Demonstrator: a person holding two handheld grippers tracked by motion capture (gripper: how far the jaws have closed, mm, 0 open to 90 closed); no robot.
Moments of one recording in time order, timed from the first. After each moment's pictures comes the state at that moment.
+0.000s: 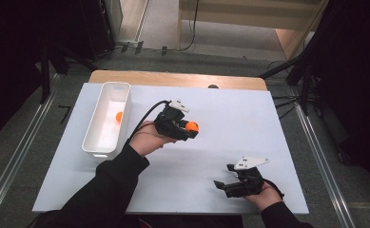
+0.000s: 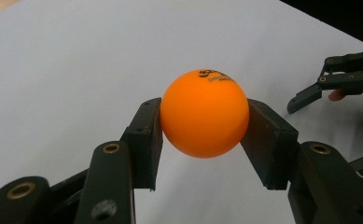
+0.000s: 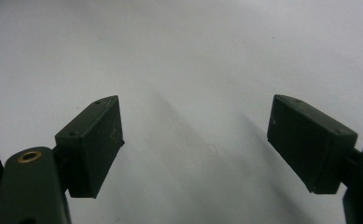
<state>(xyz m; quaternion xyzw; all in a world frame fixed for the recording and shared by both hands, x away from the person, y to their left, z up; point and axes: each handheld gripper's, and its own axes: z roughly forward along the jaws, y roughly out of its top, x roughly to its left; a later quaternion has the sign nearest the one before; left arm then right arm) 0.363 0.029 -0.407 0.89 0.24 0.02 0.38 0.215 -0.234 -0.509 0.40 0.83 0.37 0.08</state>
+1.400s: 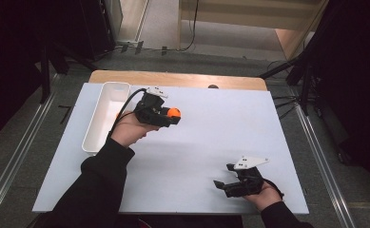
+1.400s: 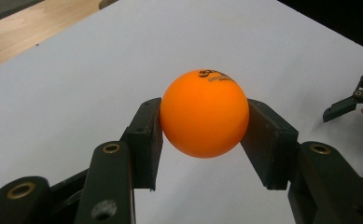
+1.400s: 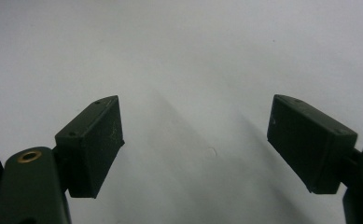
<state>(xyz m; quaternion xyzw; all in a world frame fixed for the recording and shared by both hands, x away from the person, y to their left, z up) 0.385 0.078 -0.384 0.87 0.29 0.05 0.39 0.216 -0.233 -0.508 0.40 0.83 0.37 0.08</state>
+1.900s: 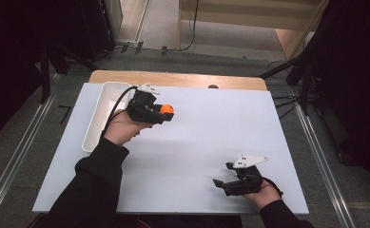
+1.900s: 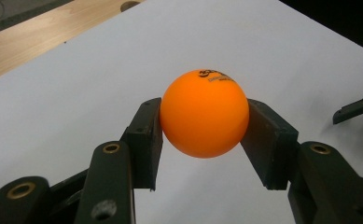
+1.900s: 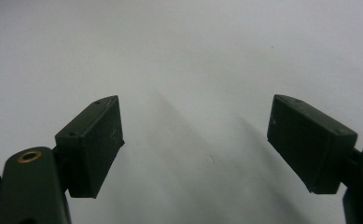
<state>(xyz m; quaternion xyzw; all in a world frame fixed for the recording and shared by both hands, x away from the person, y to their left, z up) 0.387 0.096 -0.379 0.86 0.31 0.07 0.40 0.220 -0.232 -0.507 0.40 0.83 0.37 0.08</state>
